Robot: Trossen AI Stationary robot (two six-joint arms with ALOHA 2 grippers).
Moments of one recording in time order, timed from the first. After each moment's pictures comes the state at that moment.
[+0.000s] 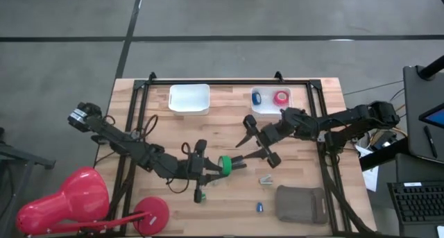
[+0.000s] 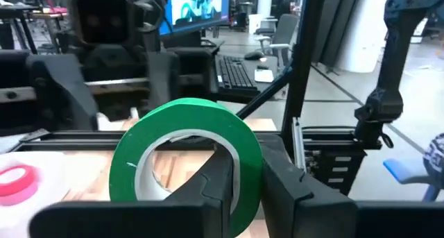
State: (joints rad) left arm -0.51 1.42 1.14 0.22 -0.46 -0.11; right arm 0.05 1.34 0.78 0.70 -0.45 0.02
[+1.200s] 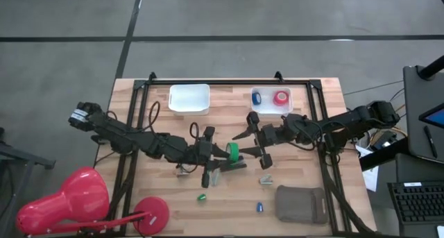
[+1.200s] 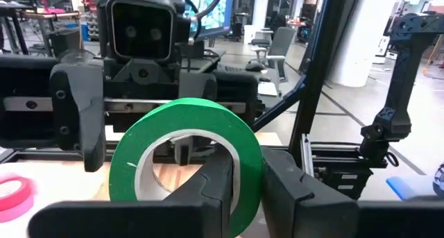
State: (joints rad) left arm -0.35 1.43 1.14 0.28 -0.28 -0.11; right arm 0.13 1.34 0.78 0.72 -0.13 -0.02
